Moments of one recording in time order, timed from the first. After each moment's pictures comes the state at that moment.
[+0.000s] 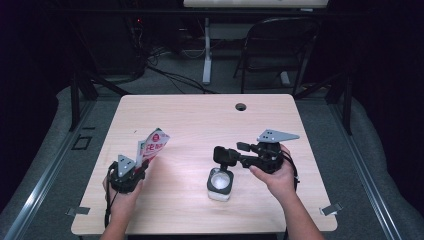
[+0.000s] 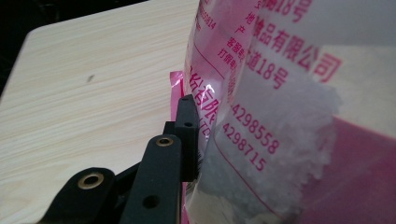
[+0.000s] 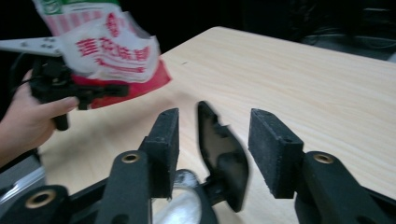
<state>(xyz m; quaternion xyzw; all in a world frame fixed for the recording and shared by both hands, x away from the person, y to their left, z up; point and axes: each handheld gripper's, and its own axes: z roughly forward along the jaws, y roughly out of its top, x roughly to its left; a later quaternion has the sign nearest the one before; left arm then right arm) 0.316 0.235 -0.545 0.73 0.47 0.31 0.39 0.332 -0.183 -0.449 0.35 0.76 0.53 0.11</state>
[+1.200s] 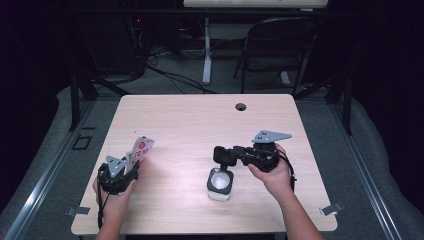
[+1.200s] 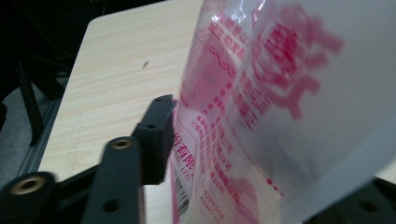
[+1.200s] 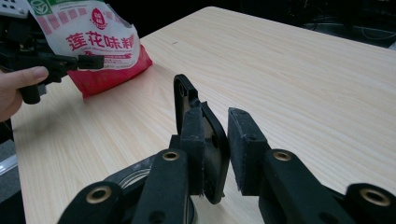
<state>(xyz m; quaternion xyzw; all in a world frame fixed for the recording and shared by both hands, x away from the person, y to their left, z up) 0.312 0.254 -0.545 0.70 0.50 0.35 0.36 0.346 -0.179 -0.468 0.34 0.79 0.50 0.12</state>
